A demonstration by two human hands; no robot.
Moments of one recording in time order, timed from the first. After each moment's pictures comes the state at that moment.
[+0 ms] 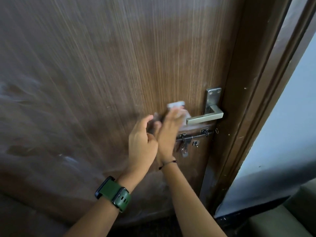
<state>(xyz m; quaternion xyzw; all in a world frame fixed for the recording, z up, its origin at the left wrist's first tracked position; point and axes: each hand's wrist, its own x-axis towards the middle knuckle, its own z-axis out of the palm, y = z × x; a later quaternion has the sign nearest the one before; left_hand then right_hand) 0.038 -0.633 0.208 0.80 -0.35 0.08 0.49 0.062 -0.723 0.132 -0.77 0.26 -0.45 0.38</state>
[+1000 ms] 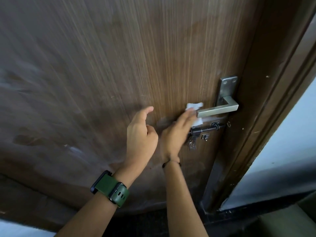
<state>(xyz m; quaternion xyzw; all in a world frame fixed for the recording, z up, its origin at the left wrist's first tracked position) 0.038 -0.624 0.216 0.78 -0.37 0.02 0.50 0.070 -0.709 0.112 -0.66 0.35 -0.54 0.39</state>
